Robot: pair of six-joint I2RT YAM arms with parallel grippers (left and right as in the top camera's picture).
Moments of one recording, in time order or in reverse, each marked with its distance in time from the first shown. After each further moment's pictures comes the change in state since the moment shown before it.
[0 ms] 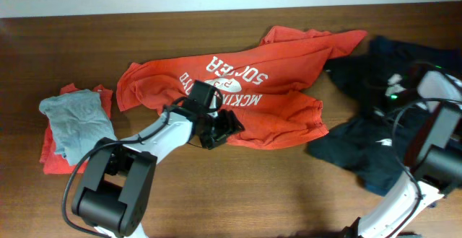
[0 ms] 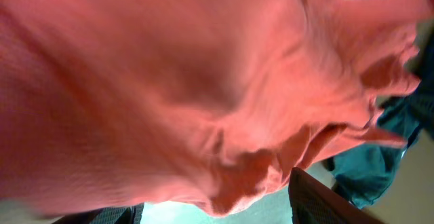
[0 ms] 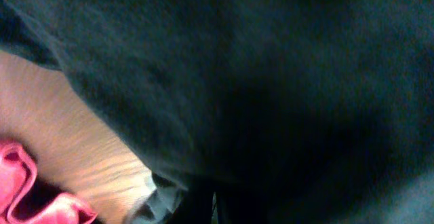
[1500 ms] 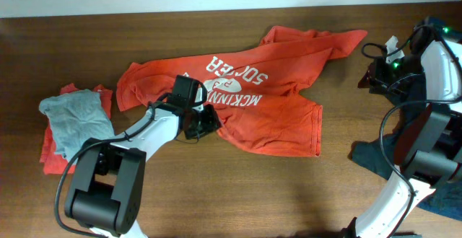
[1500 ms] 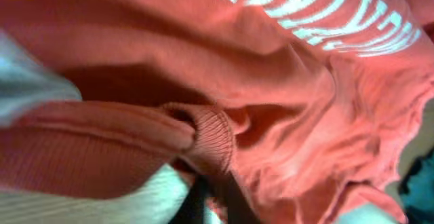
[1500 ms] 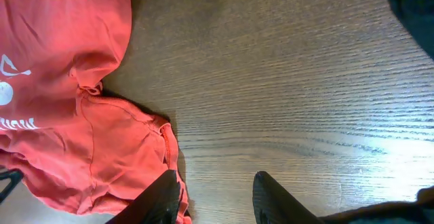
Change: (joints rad) left arm 0.084 -0.010 0.001 -0.006 -0.114 0.211; right arm 0.158 -0.007 0.376 -0.311 -0.059 -0.144
